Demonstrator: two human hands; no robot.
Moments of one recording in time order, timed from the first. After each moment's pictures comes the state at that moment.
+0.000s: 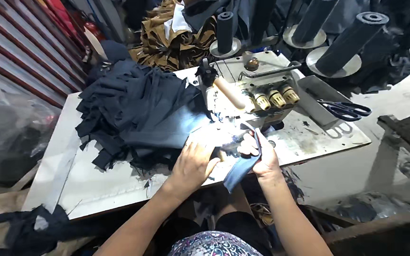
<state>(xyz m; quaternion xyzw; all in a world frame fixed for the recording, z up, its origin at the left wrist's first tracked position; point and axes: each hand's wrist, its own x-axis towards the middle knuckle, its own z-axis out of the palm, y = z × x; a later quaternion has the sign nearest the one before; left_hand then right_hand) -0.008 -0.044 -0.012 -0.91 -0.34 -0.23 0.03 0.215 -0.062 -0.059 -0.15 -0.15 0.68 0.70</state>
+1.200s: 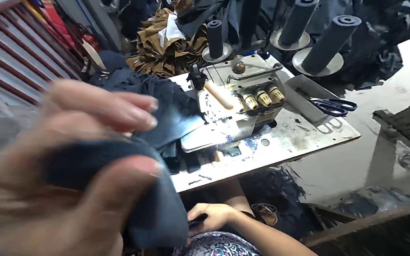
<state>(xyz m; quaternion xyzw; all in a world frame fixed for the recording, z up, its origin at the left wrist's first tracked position) -0.082 -0.094 0.139 -0.75 -0.20 -0.57 -0.26 0.100 -0.138 -0.102 -0.09 -0.68 0.67 0.29</state>
